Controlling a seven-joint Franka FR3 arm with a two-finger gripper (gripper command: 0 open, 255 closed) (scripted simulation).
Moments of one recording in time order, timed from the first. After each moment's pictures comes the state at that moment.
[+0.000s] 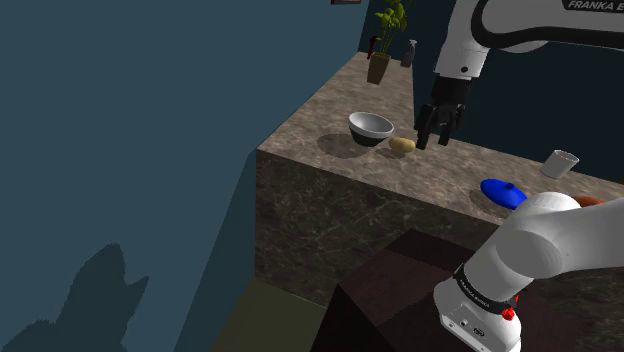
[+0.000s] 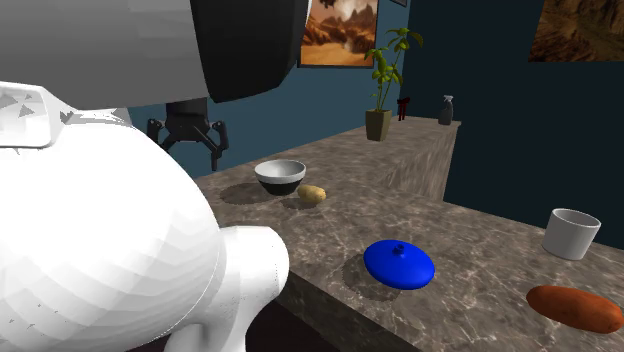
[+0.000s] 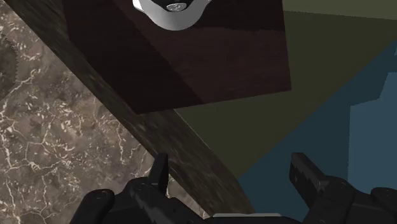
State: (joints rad) arm -0.01 -0.77 -0.02 -2.44 0.07 1.49 0.12
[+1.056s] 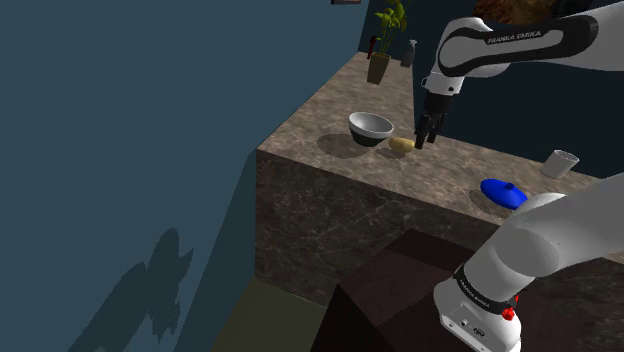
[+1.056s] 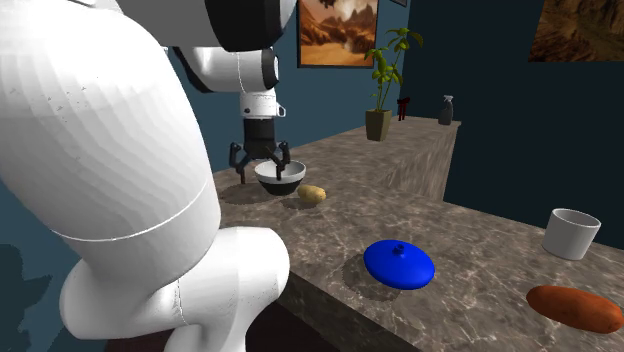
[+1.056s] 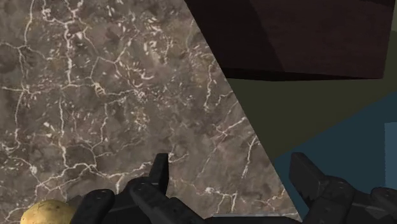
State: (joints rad) arm -0.05 -0.45 -0.29 -2.39 -0.12 1.78 -0.34
